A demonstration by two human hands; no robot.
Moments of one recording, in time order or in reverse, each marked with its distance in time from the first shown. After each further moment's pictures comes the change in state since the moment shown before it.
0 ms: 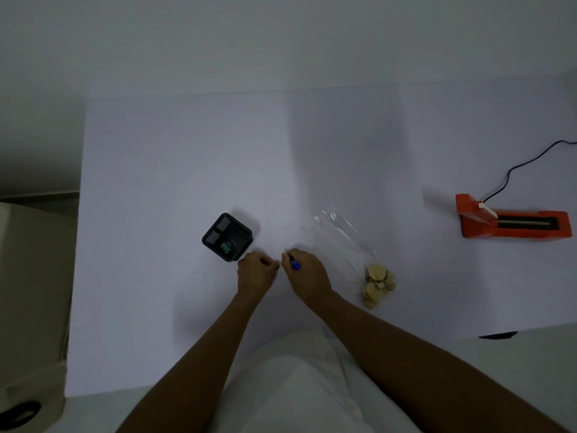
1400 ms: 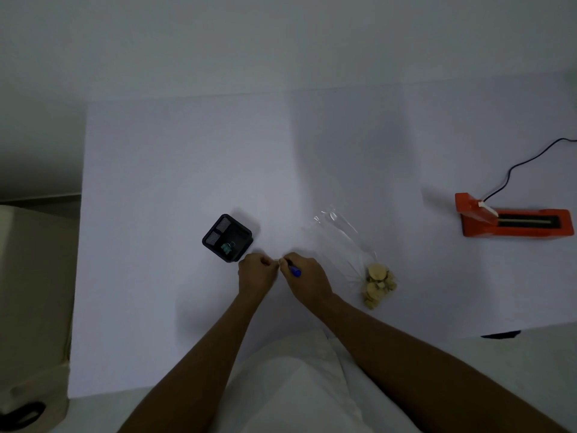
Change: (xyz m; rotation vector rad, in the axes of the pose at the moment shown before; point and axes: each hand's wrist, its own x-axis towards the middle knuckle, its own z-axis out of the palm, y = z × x) left_hand -0.001 0.001 0.001 -0.013 0.033 -0.031; right_hand -0.007 0.007 0.001 -0.009 -0.021 -0.081
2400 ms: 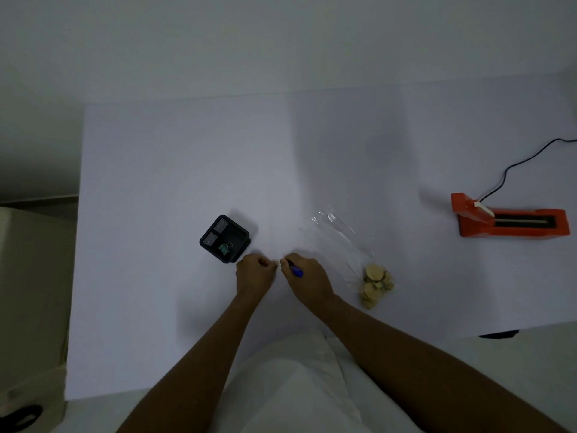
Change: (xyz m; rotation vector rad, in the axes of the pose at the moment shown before) left_hand -0.005 0.007 -0.001 0.009 0.007 -0.017; right_hand -0.001 0.003 -0.006 0.008 0.003 0.021
